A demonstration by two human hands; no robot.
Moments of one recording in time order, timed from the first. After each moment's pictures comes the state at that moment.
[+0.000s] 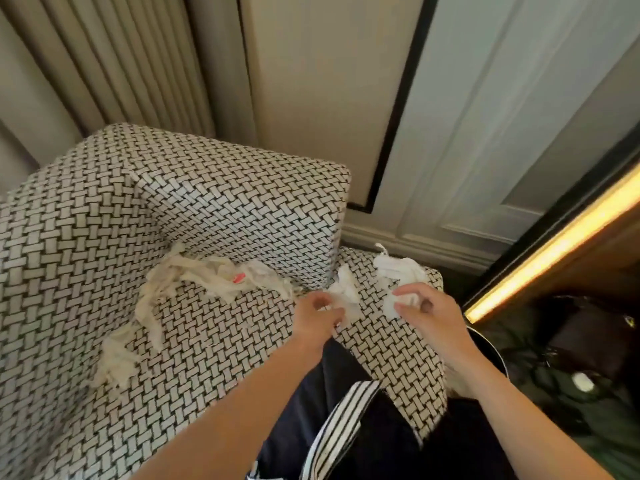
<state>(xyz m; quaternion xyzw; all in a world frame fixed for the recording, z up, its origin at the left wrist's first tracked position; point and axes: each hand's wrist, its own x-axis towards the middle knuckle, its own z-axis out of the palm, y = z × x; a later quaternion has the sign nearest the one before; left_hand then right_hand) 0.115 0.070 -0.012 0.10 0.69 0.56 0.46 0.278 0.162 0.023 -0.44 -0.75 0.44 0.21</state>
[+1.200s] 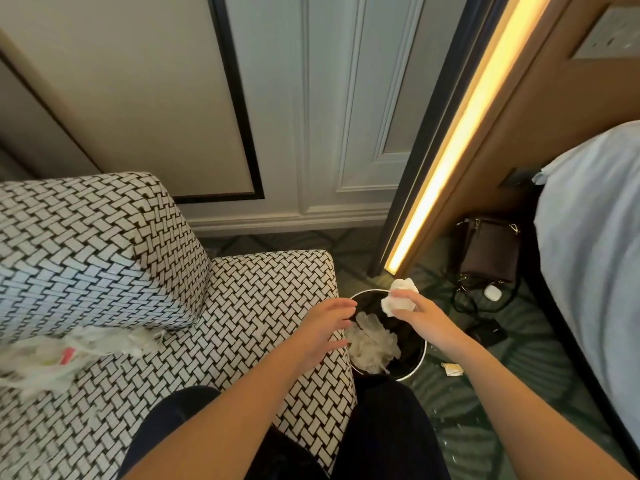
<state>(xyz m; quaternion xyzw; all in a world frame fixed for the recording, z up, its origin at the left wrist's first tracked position) 0.259 0.207 -0.049 0.27 0.59 0.33 0.69 0.458 0.270 -0.067 -0.63 -0.58 0.51 0.10</state>
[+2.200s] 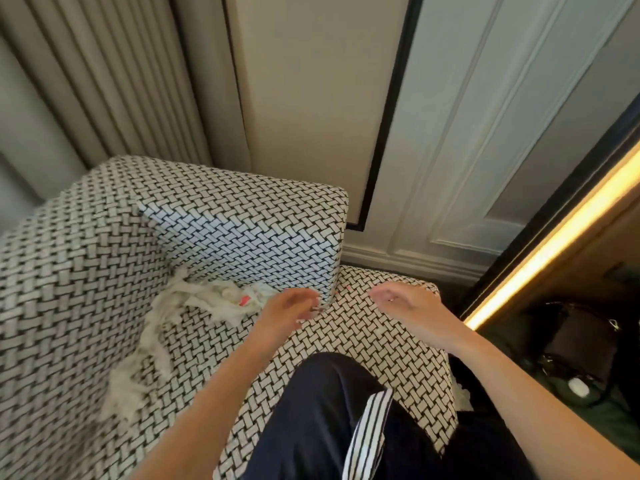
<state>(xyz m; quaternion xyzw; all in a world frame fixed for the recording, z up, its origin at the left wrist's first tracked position) 0.057 0.033 0.041 0.31 0.68 0.48 0.45 0.250 0.155 0.072 -0.38 -0.82 0.42 0.06</state>
